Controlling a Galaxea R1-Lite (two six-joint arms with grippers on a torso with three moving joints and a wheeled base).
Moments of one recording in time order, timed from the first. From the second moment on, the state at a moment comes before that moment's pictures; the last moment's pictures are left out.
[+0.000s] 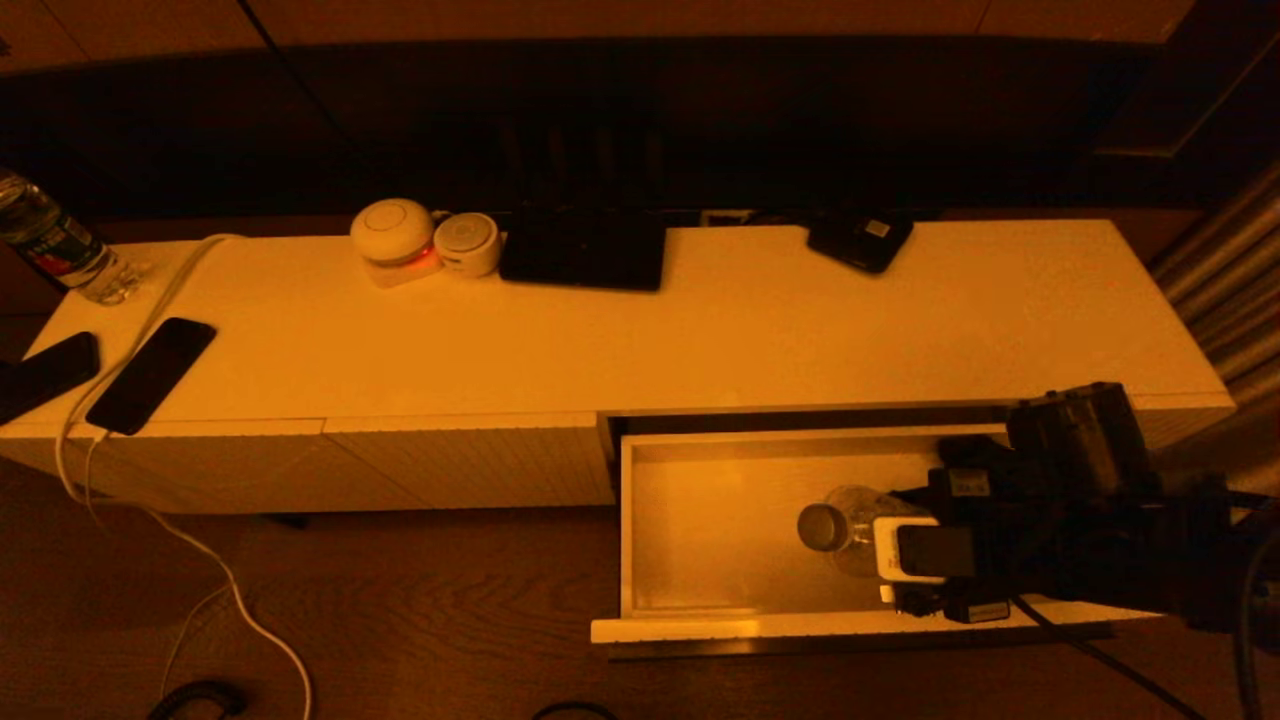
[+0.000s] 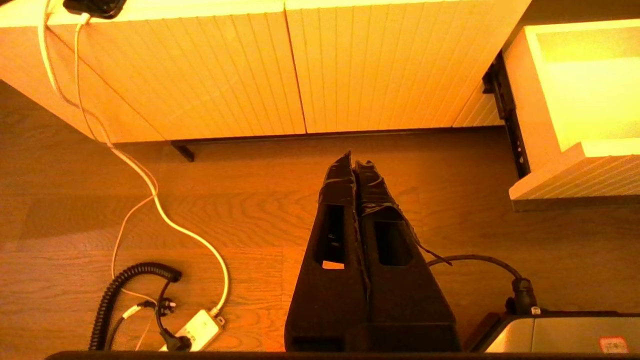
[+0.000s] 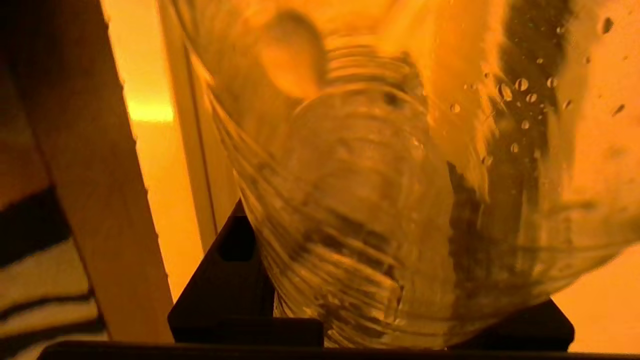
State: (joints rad) left arm 0.00 0.00 0.00 0.00 0.00 0.03; right arm 0.38 1.67 -0.72 -0.26 0.06 -1.26
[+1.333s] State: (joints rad) left arm 0.00 0.00 0.00 0.00 0.00 0.03; right arm 0.39 1.91 -0.85 -0.17 0.06 -1.40
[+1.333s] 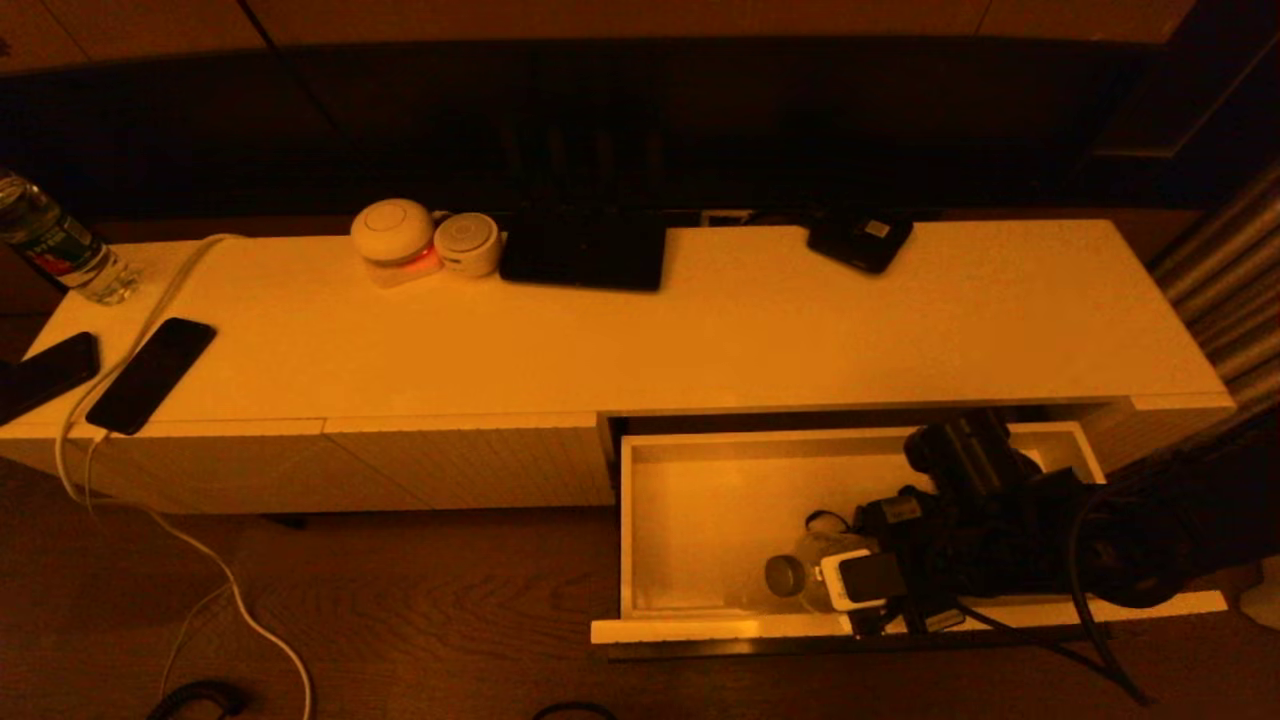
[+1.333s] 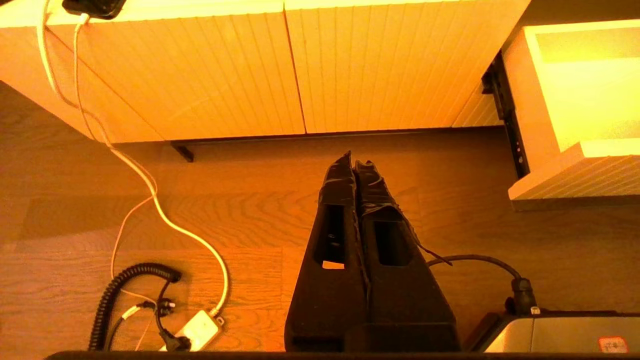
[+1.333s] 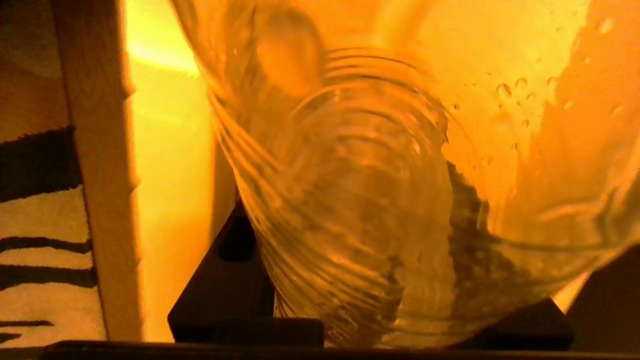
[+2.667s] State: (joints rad) left arm 0.00 0.00 0.00 0.00 0.00 0.03; right arm 0.38 1.86 -0.89 -0.14 0.03 -1.34
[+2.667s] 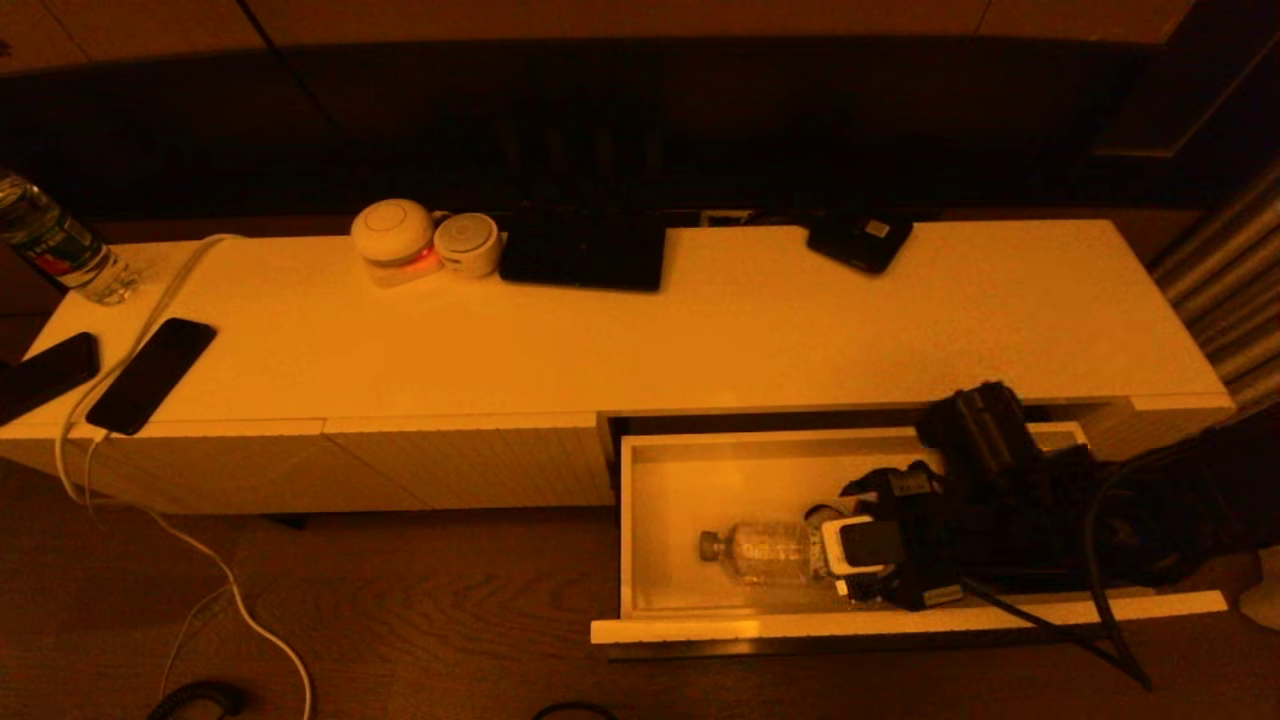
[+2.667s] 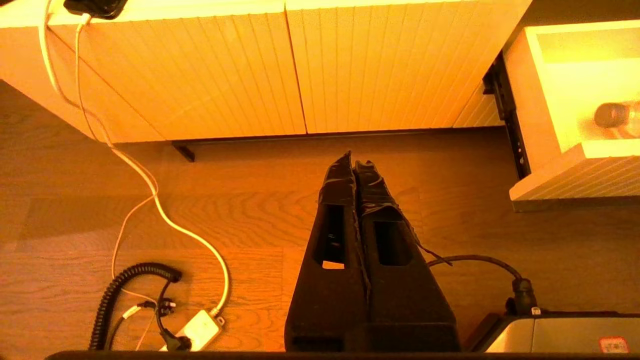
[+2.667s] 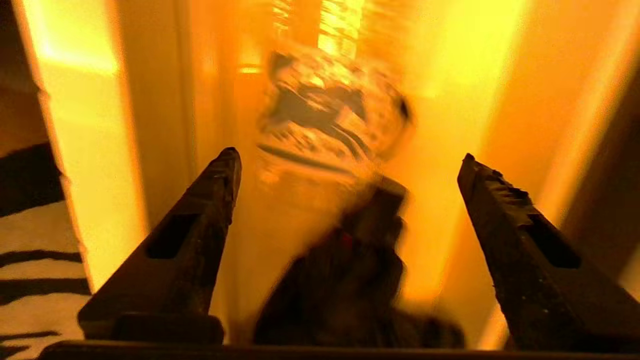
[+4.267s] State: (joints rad) left arm 0.00 0.00 0.00 0.00 0.00 0.03; right arm 0.36 1.33 -0.69 0.51 0.08 -0.72
